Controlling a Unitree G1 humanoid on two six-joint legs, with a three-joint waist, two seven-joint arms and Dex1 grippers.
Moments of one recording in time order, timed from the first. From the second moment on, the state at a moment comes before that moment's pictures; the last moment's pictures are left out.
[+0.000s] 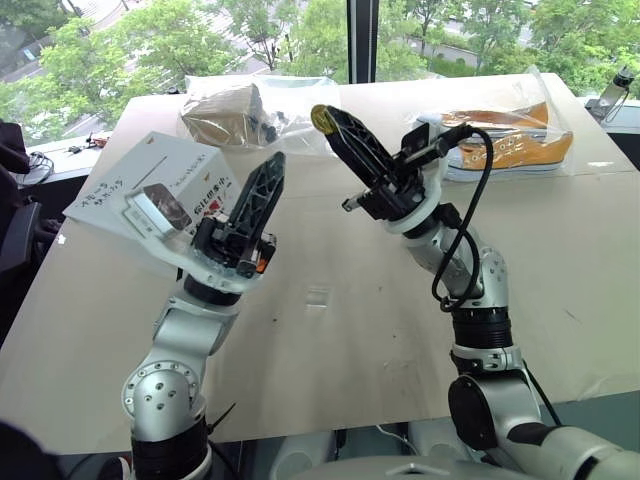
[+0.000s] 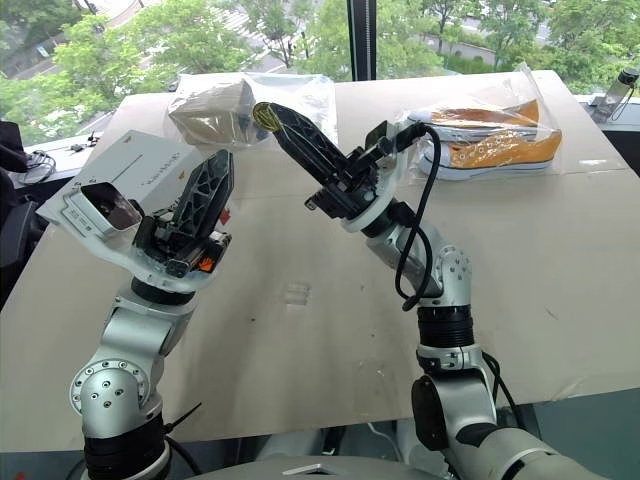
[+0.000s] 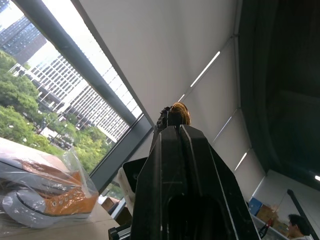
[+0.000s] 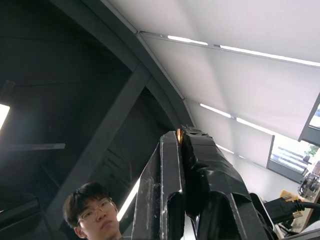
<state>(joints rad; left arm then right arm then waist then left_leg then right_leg) -0.10 0.25 0.22 -0.65 -1.48 0.45 -0.32 -0.66 0.13 -0.09 0.02 1.91 0.90 0.10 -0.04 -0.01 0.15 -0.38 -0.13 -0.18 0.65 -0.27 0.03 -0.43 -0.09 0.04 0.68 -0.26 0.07</state>
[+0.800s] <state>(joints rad) -0.11 0.29 0.20 -0.65 -1.57 0.47 -0.27 -0.66 0.08 -0.03 -0.04 1.64 0.92 0.32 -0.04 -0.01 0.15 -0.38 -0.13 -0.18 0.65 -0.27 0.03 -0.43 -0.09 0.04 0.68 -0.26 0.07</state>
